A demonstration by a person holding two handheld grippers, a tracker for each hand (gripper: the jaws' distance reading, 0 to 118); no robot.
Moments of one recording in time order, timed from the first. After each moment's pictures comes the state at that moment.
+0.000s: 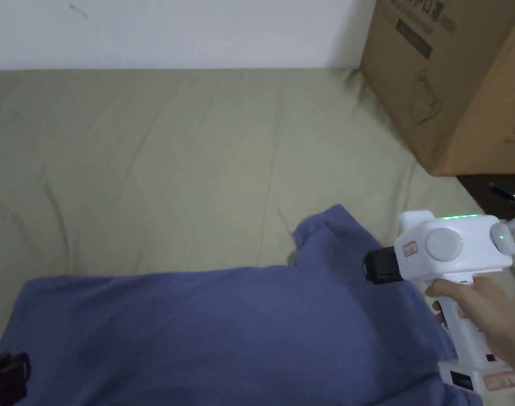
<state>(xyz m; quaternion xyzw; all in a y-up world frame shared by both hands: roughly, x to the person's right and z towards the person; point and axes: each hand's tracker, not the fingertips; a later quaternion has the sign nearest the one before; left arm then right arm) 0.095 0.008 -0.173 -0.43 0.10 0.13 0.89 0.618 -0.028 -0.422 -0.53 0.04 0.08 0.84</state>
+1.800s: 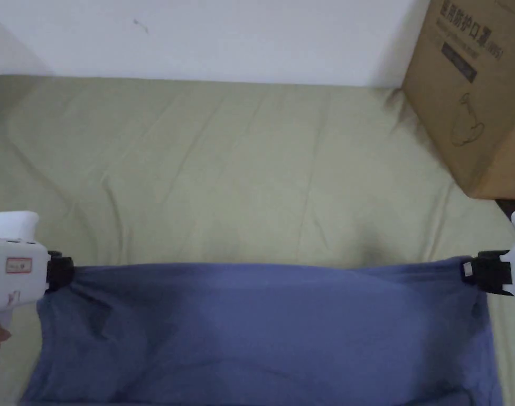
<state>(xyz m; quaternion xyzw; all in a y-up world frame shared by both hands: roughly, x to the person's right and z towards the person) 0.052 0.068 -0.216 -0.43 0.09 0.08 0.89 0.662 0.092 -0.303 -0.43 0.12 0.01 0.89</state>
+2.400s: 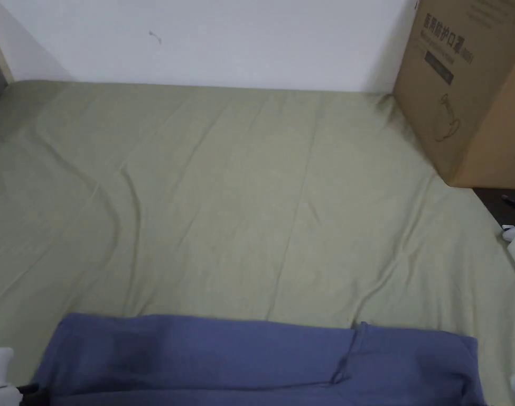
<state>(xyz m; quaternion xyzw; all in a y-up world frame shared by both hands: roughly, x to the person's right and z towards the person) 0.081 -0.020 -0.006 -0.50 0.12 0.10 0.85 0.688 -0.025 -0.085 -0.49 0.11 0.00 0.87</state>
